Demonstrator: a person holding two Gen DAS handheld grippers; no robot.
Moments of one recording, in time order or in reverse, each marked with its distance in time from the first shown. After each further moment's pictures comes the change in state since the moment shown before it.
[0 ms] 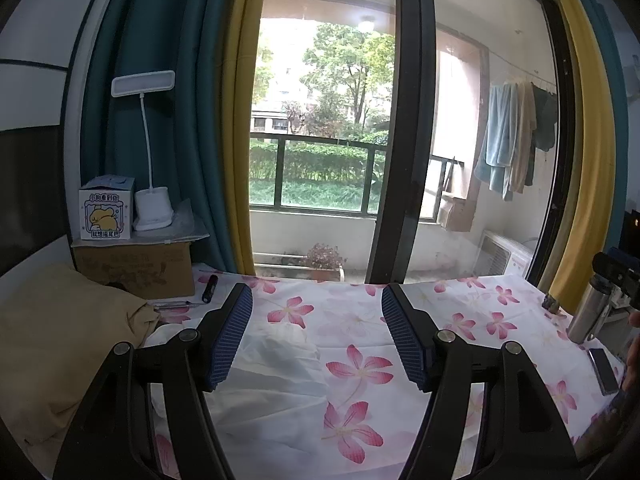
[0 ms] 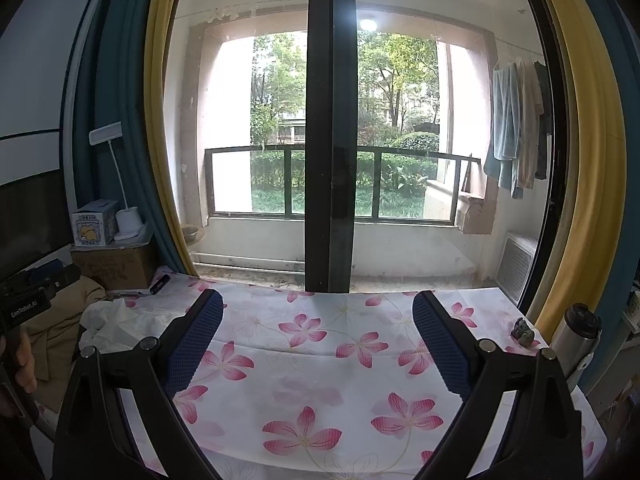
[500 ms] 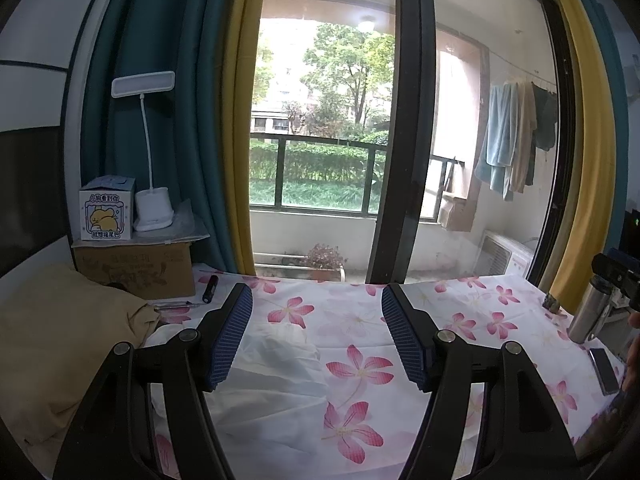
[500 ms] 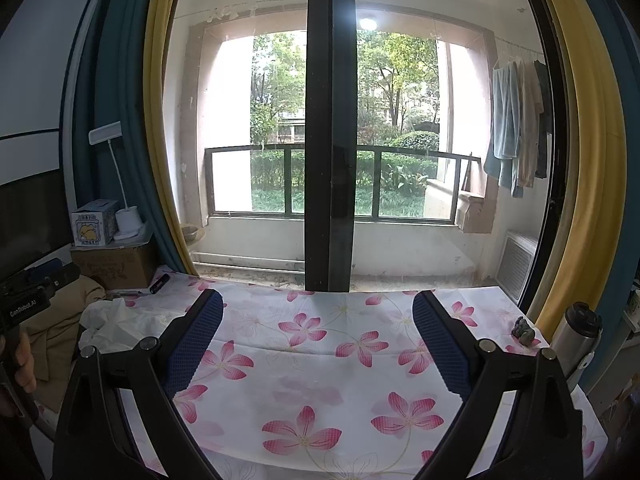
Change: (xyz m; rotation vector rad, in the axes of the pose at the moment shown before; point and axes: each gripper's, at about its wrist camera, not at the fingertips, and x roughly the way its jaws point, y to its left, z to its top) left arm 0.001 0.000 0.000 0.000 0.003 0.002; right arm 0.001 0.000 -0.001 0.001 0.002 -0.001
